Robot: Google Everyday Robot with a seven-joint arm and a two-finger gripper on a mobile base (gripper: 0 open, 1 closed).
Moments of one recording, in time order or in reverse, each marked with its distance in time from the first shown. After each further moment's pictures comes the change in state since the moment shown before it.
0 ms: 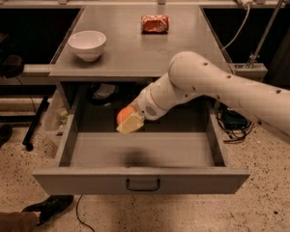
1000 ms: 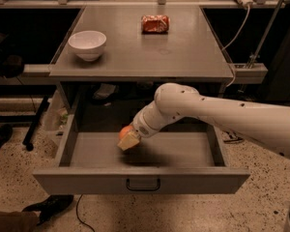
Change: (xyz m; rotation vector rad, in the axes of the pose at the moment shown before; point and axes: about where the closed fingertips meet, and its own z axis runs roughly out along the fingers) arm 0.064 -0.016 0.086 0.036 0.094 0.094
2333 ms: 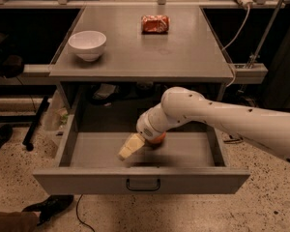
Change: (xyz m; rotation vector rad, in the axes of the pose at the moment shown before) arm 0.010 -0.004 -0.003 0.003 -0.051 0.021
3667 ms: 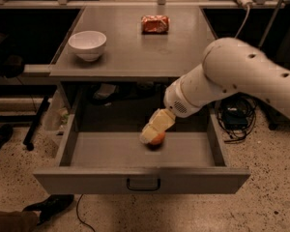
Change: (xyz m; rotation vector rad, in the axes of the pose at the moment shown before) arm -0.032 0.025 -0.178 0.125 0.040 -0.017
